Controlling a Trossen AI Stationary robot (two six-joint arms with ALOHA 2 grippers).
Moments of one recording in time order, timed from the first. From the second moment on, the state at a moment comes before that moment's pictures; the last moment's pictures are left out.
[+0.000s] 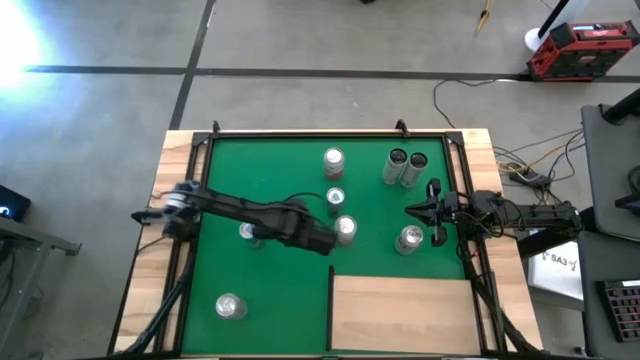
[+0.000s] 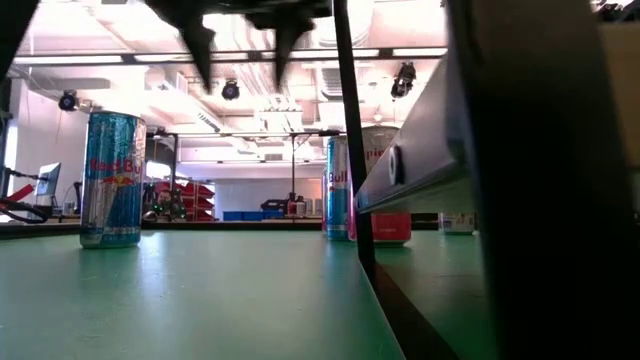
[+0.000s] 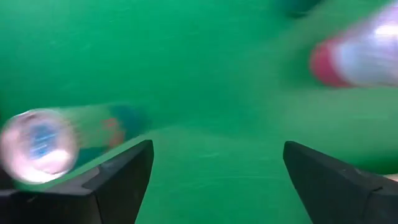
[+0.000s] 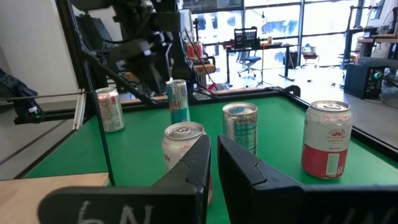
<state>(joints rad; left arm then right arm) -0.24 1.98 1.92 -1.57 -0.24 -1.63 0.00 0.02 0.01 0.03 0.03 0.08</state>
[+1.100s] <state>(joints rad) -0.24 1.51 1.08 -1.23 -0.17 -2.19 0.00 0.02 0.01 0.03 0.03 0.08</state>
